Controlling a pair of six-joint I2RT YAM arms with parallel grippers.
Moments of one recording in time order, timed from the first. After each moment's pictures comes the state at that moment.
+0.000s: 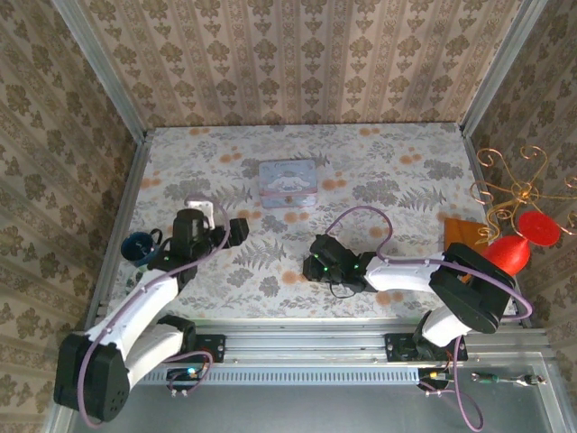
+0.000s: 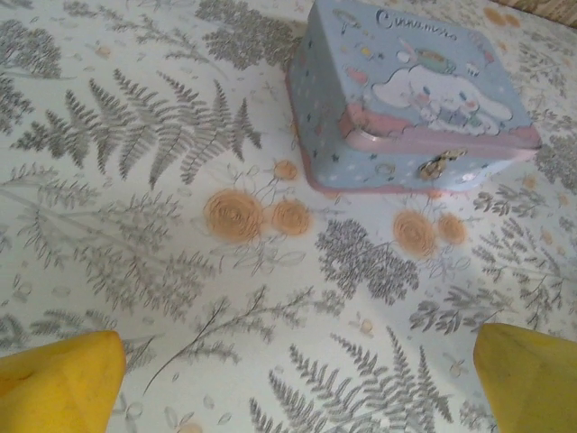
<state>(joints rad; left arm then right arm) -0.36 0.92 0.47 -0.11 0.09 -0.37 0.89 1.53 0.63 0.01 0.05 0.94</state>
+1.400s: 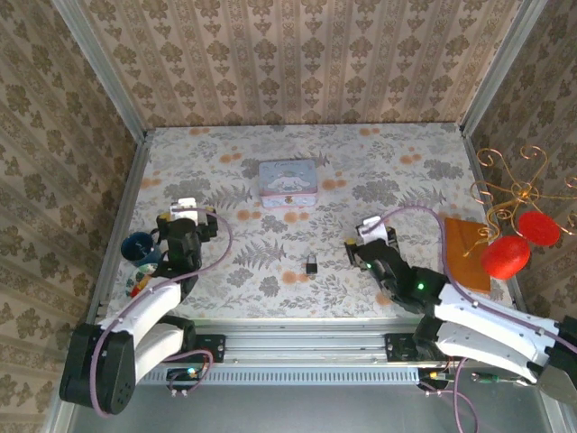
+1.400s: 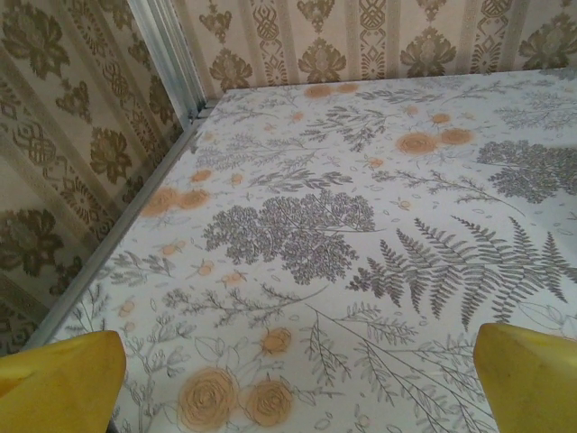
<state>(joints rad) -0.29 1.01 0.30 0.40 -0.44 0.02 0.87 0.78 0.44 -0.24 0.72 0.14</state>
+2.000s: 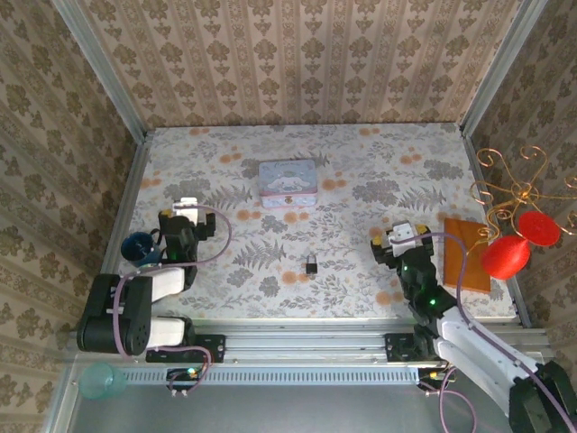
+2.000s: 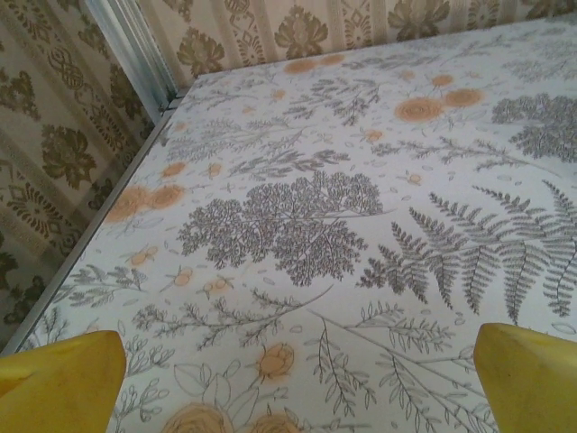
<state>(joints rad) -0.13 1.33 0.27 0.76 -0.23 0.12 0.38 0.70 0.09 0.30 0.43 -0.19</state>
